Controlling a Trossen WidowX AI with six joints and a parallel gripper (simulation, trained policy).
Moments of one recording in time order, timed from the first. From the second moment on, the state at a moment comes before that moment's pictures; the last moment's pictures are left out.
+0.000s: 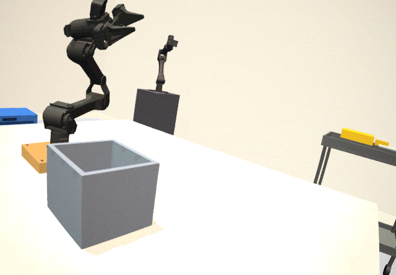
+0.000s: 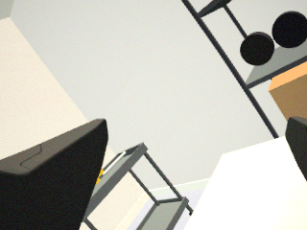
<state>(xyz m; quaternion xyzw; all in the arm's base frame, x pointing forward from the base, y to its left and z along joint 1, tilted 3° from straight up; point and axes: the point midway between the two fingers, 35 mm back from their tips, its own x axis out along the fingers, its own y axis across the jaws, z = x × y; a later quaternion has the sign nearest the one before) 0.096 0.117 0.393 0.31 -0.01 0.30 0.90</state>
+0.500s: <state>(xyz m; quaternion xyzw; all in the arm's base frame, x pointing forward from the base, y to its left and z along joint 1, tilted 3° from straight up) 0.114 0.093 0.425 0.45 0.06 0.34 0.83</state>
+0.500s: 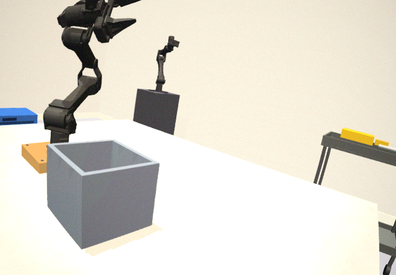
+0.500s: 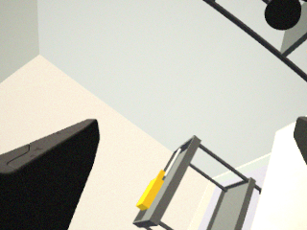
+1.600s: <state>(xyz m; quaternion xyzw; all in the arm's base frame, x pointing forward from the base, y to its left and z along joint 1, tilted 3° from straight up) 0.225 0.092 0.418 0.75 0.33 0.22 0.53</state>
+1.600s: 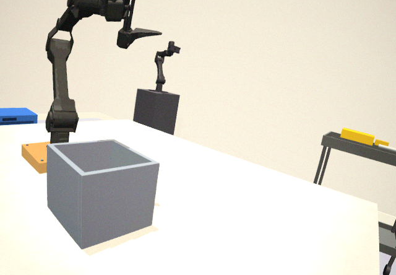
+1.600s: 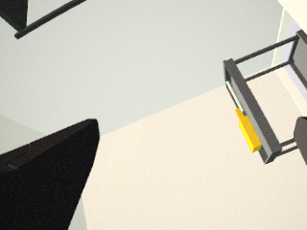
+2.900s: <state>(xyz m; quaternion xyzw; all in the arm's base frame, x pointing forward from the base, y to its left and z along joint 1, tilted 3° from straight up) 0.194 0.156 0.212 0.66 0.61 -0.26 0.36</state>
